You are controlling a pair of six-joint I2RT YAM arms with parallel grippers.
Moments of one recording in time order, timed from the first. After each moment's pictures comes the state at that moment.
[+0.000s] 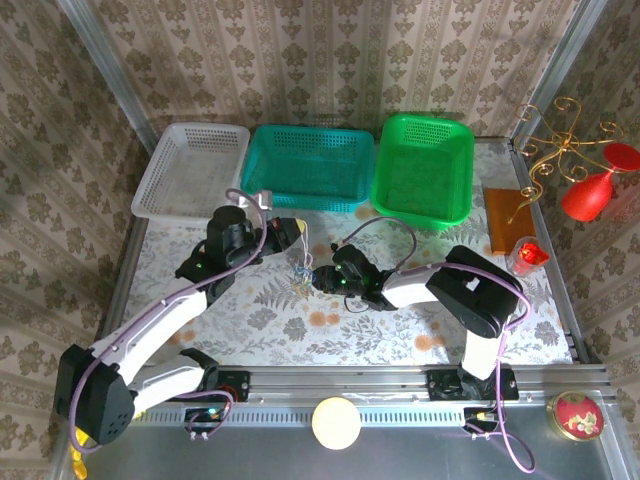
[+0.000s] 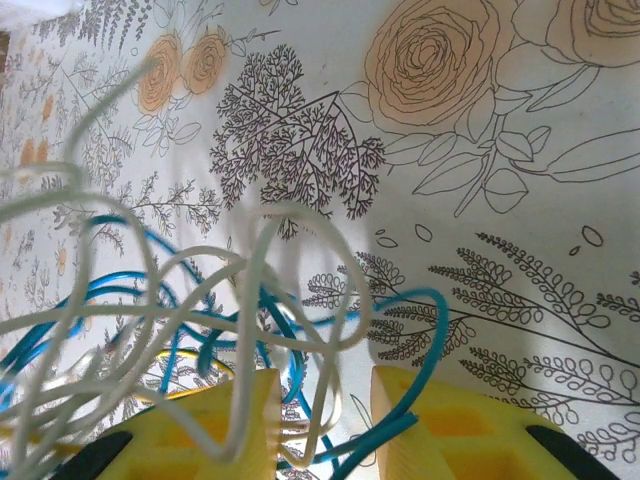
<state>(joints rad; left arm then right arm) -0.57 1.05 0.73 0.03 0.37 -0.81 0.82 1.82 0.74 0.40 -0.06 0.87</state>
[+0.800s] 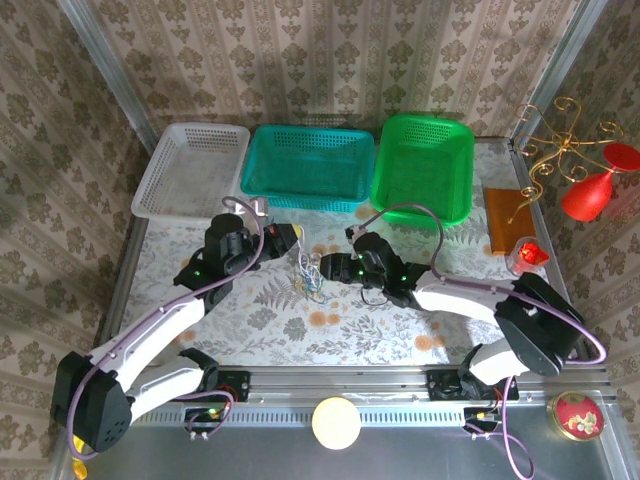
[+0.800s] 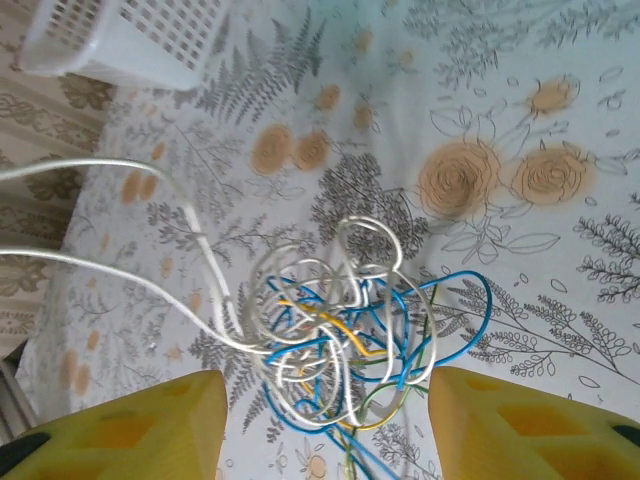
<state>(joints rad) -0.57 1.02 0.67 0.04 0.34 -0.80 0.79 1.44 0.71 0.15 -0.04 0.74</state>
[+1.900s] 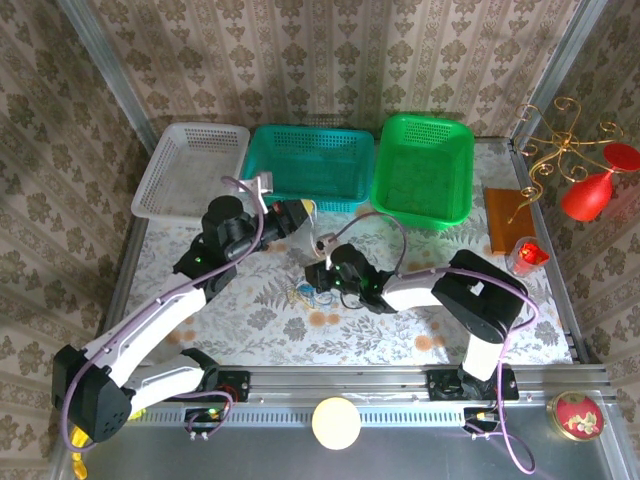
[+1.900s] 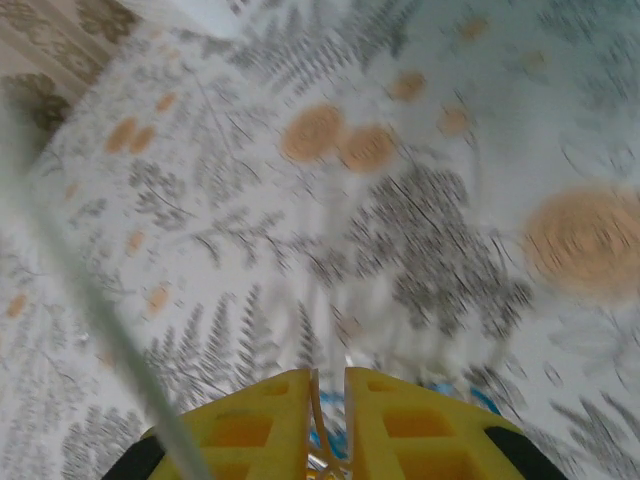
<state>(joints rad) -0.63 1.06 0.86 0.10 0.35 -0.89 0.86 1.78 0.73 0.53 -0.01 0.55</state>
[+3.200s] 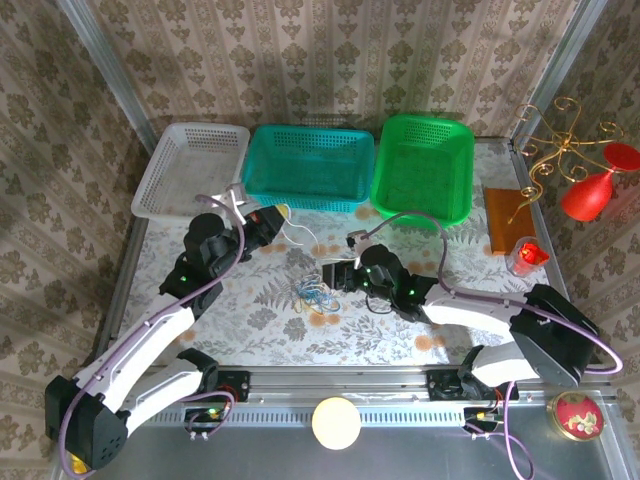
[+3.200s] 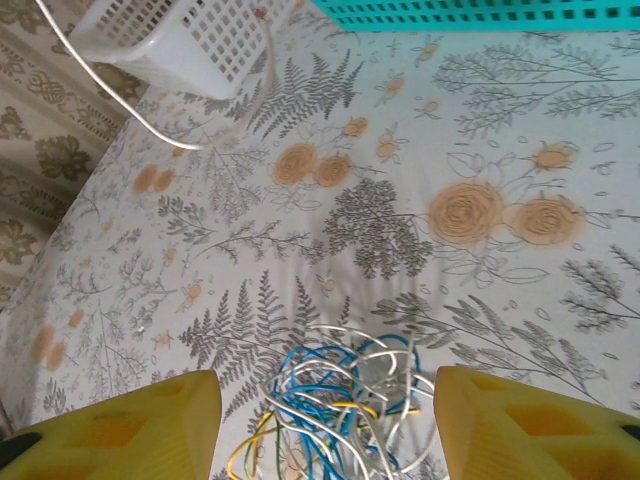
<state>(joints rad) -0.55 0.91 0.70 0.10 0.23 -0.88 0.83 1.35 0.60 0.27 0.05 0.61</state>
